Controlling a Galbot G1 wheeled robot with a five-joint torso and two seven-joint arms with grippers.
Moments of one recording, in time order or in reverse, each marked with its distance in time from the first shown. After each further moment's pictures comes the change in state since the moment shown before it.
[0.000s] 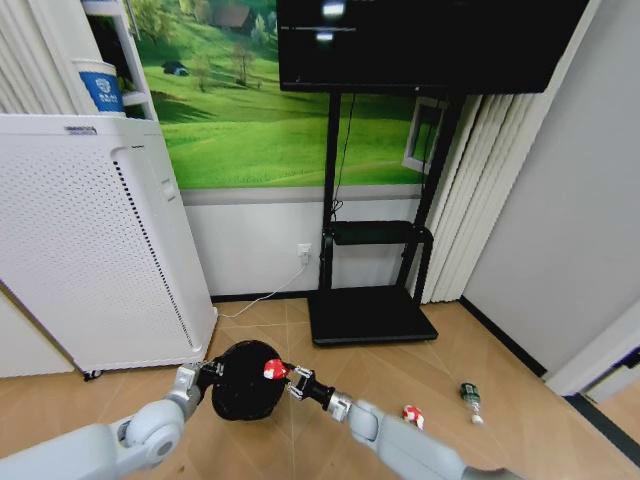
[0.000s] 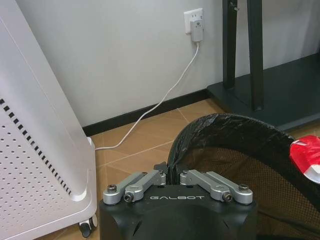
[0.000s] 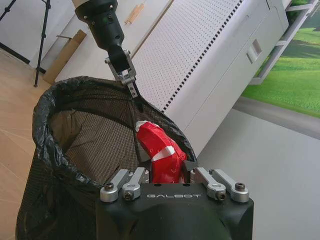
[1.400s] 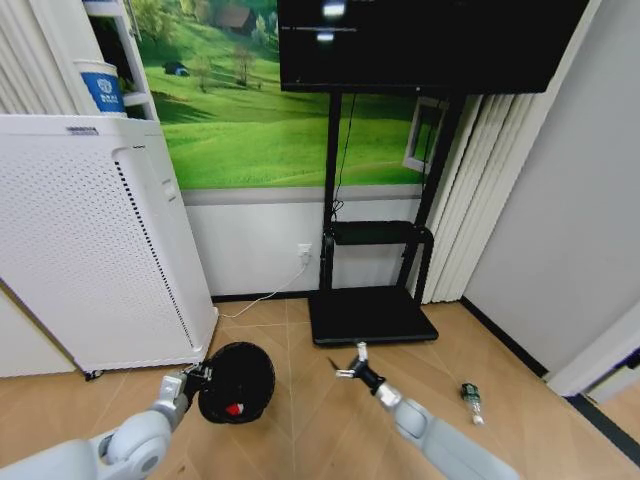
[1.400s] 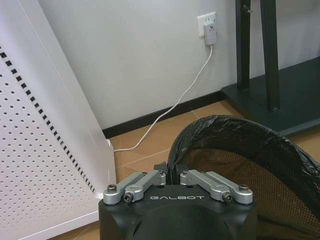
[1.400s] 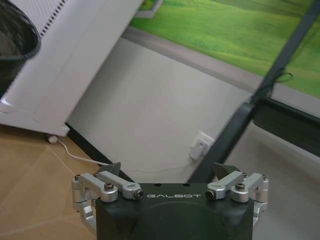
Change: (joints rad) left arm 0.175 0.055 -0.156 -0.048 0.045 -0.028 -0.042; right arm -0.162 -0.175 0.372 -0.113 0.128 0.078 0.034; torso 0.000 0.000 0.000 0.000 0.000
